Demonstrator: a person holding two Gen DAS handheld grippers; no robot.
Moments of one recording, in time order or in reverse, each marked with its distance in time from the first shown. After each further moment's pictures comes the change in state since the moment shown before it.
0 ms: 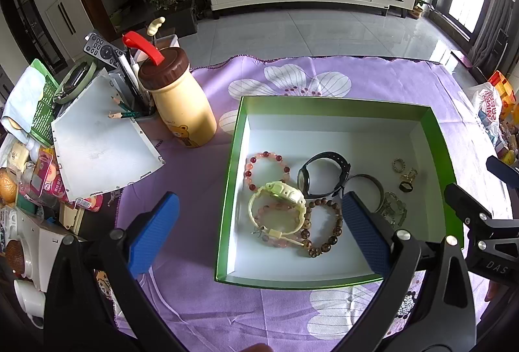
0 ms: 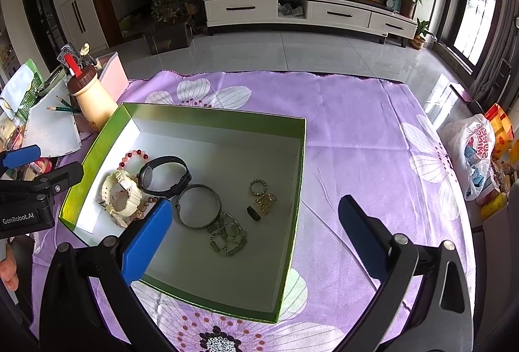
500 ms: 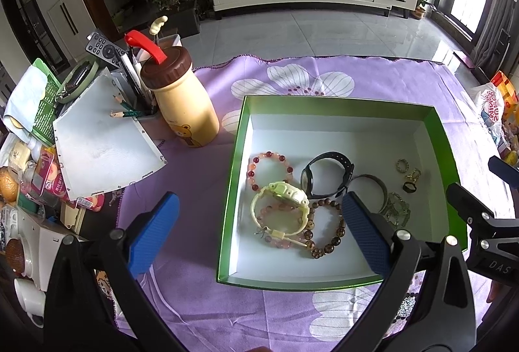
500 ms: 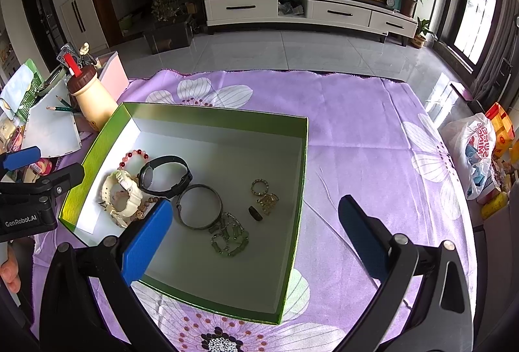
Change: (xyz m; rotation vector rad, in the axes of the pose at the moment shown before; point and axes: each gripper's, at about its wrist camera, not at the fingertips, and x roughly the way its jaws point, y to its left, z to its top) left arm 0.003 0.000 -0.001 -0.001 -0.005 0.015; right arm 0.004 0.002 0.000 0.006 0.003 0.003
